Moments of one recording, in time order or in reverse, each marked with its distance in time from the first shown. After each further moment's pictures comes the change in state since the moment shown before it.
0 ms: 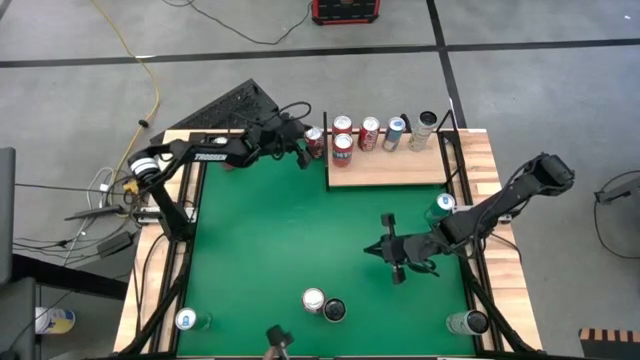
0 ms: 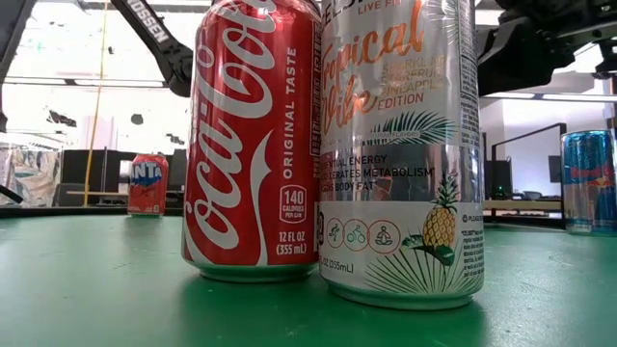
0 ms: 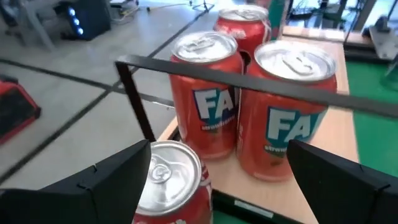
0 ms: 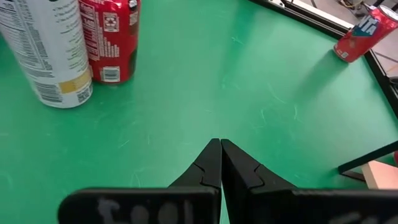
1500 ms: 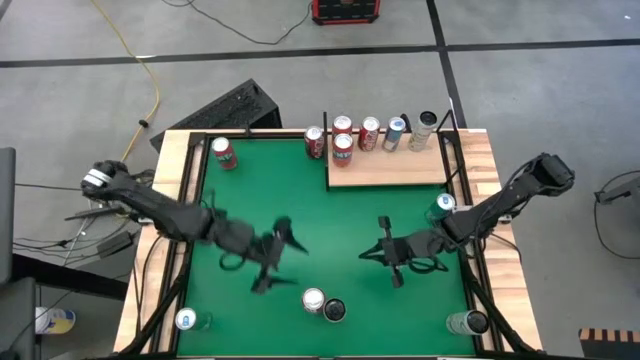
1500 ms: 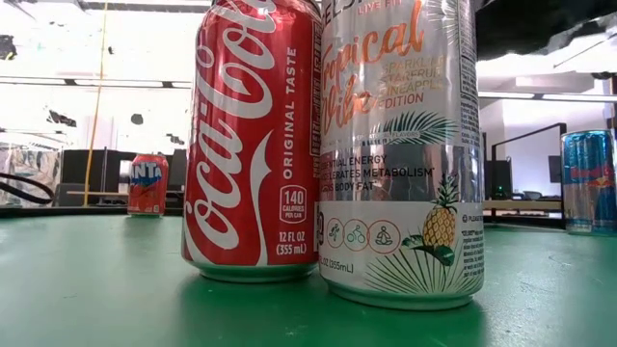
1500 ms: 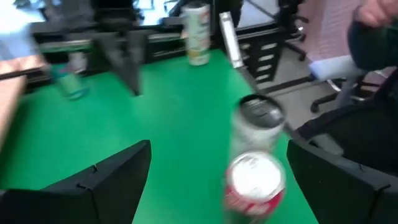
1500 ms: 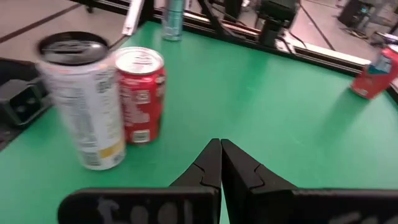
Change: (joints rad) left arm -1.012 -0.405 0.008 -0.490 -0.231 -0.114; right arm 0.013 0.000 -0.008 0.204 -0.089 0.027
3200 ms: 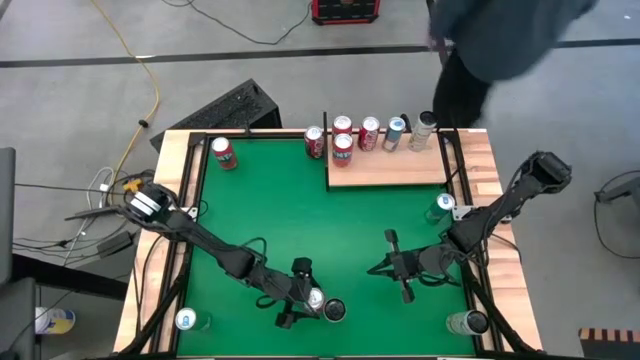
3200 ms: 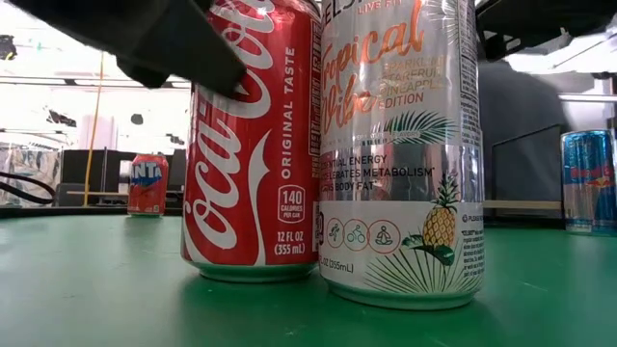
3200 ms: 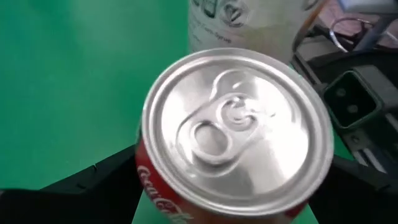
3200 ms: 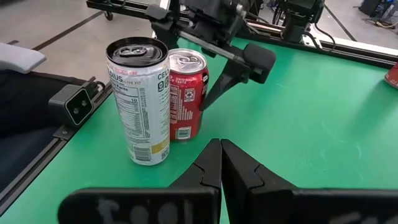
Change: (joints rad) left arm -0.097 0.468 -0.002 0.258 -0.032 -0.181; right arm 0.141 0.000 0.001 -0.023 0.074 0.126
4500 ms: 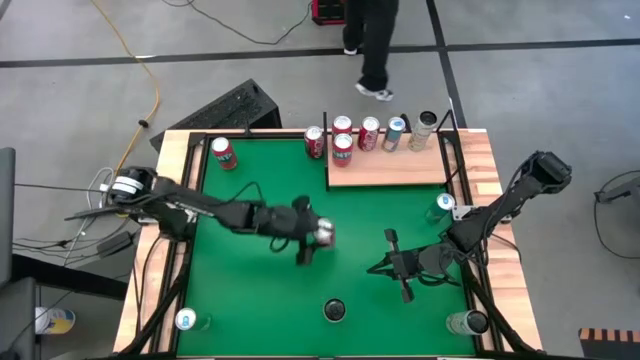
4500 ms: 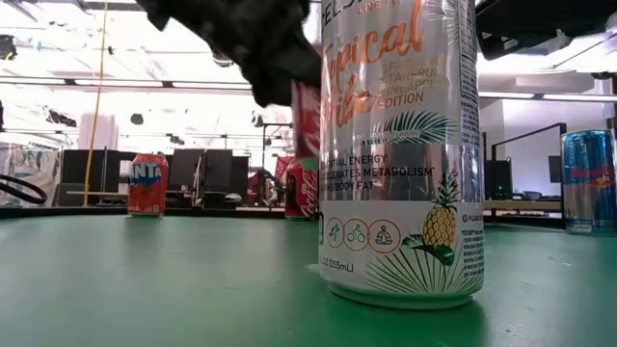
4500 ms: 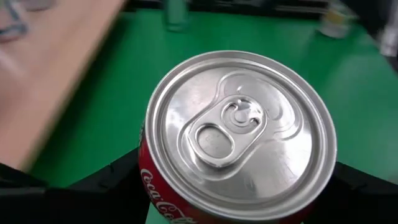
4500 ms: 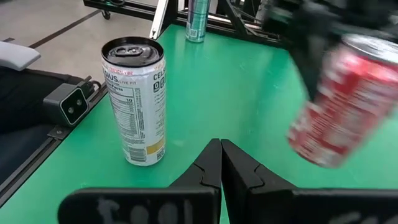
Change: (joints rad) left arm 0.379 -0.211 0.000 -0.112 -0.040 0.057; right arm -0.002 0.000 0.000 0.003 0.004 -0.019
